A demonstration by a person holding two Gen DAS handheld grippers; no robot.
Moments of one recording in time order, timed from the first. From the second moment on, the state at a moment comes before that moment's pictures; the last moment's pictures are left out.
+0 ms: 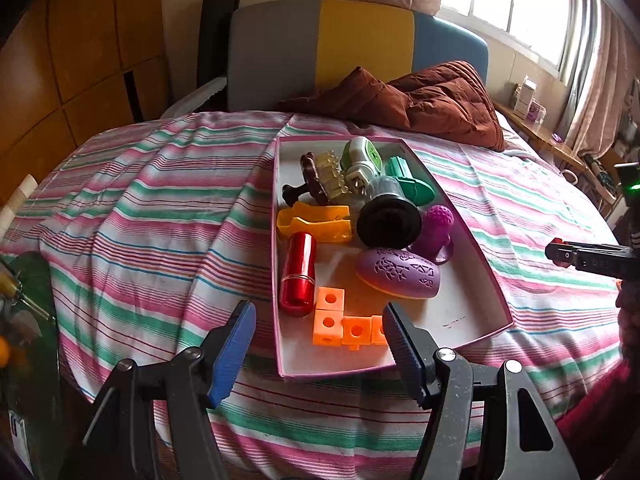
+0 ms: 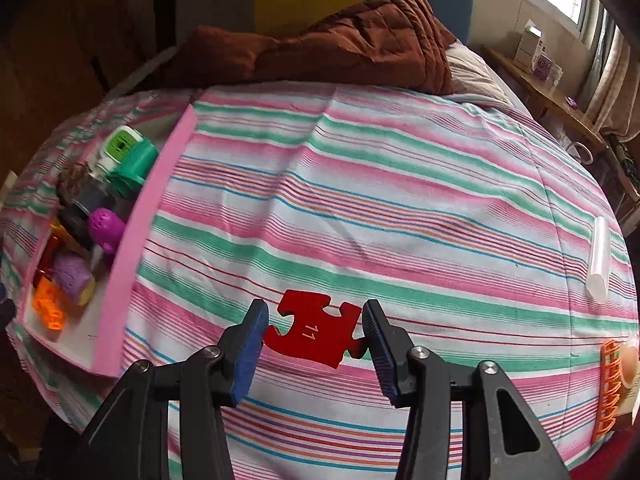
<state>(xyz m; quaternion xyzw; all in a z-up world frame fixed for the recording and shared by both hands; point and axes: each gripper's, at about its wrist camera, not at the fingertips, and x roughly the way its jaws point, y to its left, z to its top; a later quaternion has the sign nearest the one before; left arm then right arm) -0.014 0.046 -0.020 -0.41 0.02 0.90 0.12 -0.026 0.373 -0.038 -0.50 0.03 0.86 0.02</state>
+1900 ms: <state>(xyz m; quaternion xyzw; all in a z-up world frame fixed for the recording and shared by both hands) -0.006 0.002 -0.009 -0.39 0.00 0.92 0.04 -0.048 0.171 -0.024 -0.43 0.00 0.90 -0.11</state>
